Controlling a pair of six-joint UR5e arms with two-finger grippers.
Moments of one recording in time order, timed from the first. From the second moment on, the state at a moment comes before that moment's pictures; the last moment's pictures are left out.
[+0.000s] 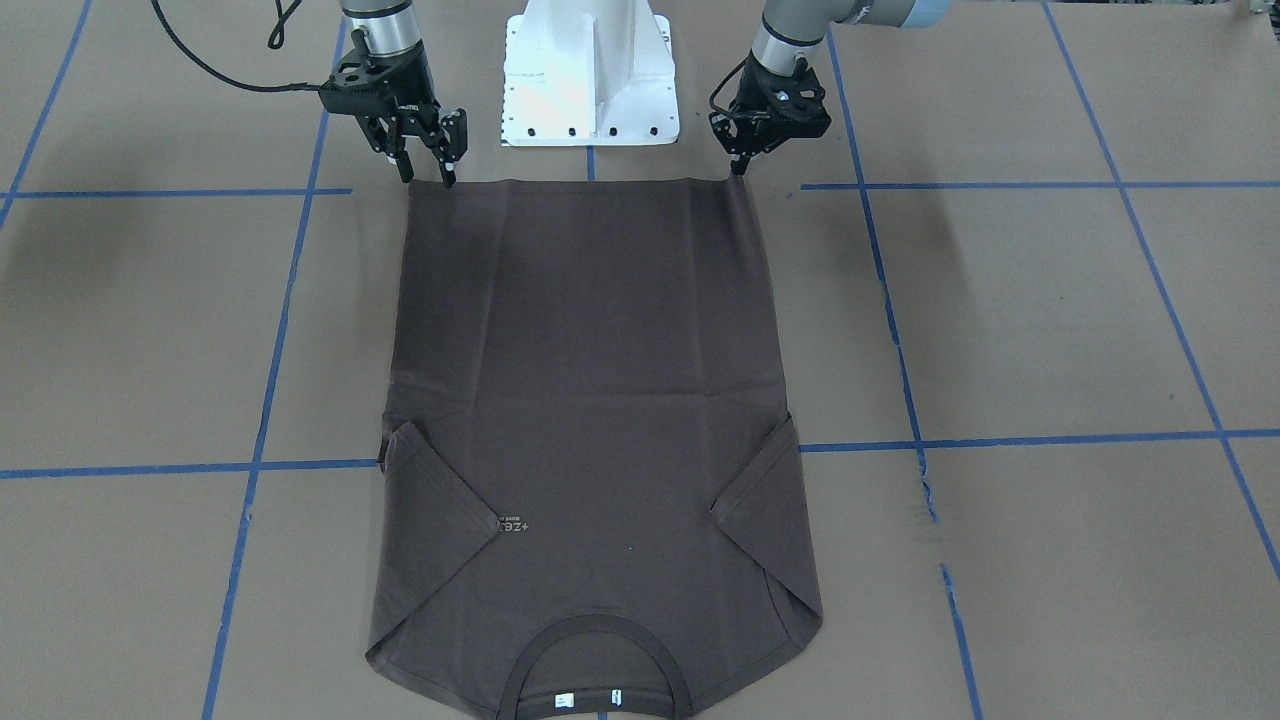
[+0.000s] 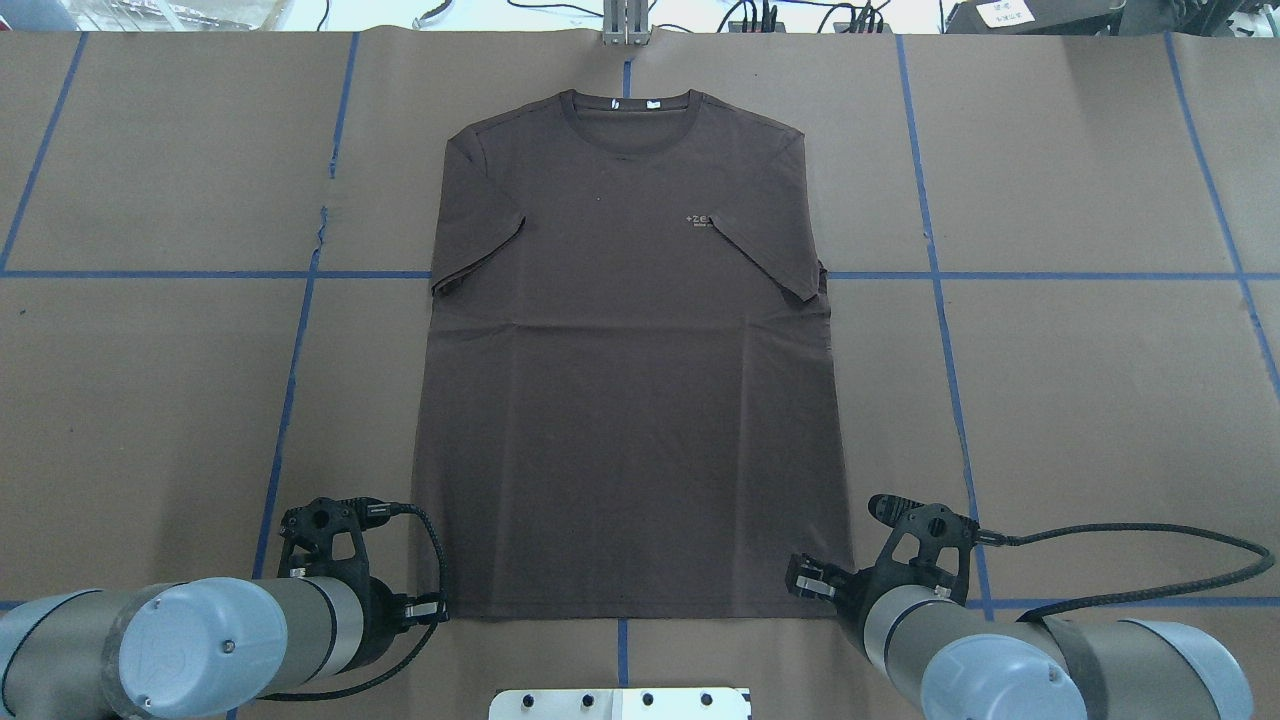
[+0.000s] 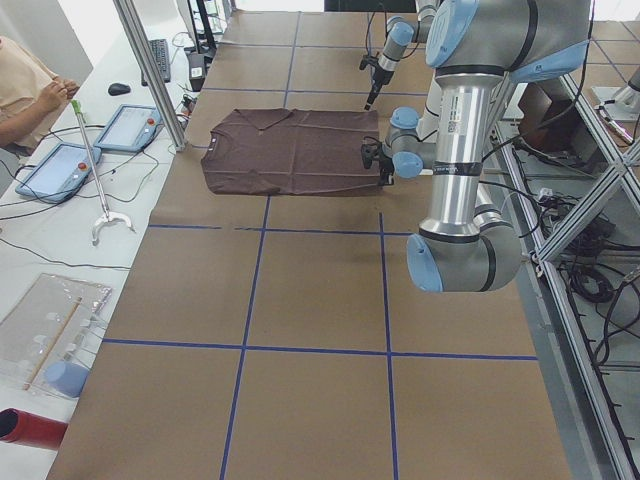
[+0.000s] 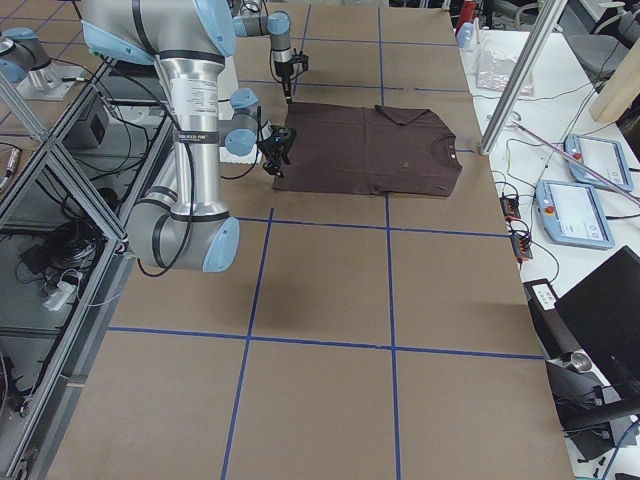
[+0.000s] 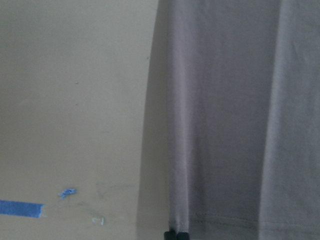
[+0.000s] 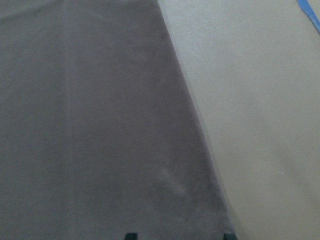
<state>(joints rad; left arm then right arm) -0.13 -1.70 -2.09 -1.87 -1.57 -1.63 0.04 -1.49 2.15 -1.42 1.27 1.83</state>
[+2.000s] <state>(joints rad) -0.13 -1.70 -2.09 -1.87 -1.57 -1.63 -0.03 -1.52 2.11 -1.43 1.21 1.87</state>
